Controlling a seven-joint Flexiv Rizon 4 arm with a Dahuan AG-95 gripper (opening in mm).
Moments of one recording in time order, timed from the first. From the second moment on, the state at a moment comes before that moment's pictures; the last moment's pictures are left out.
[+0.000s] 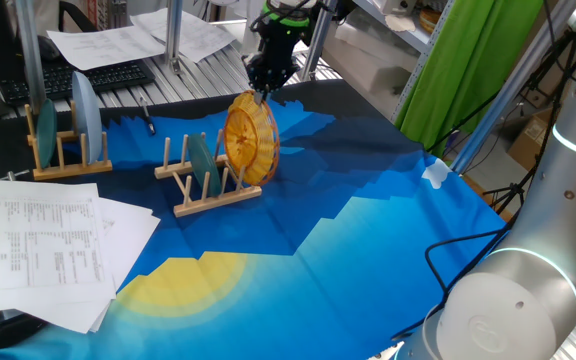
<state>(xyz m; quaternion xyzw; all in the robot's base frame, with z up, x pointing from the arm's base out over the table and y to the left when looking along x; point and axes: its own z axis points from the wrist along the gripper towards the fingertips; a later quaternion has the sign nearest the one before) 0.610 -0.055 0.228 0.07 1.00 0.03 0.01</state>
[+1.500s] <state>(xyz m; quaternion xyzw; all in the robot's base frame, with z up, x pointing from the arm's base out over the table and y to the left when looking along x) 0.574 -0.079 0.337 0.06 1.00 0.03 -0.03</state>
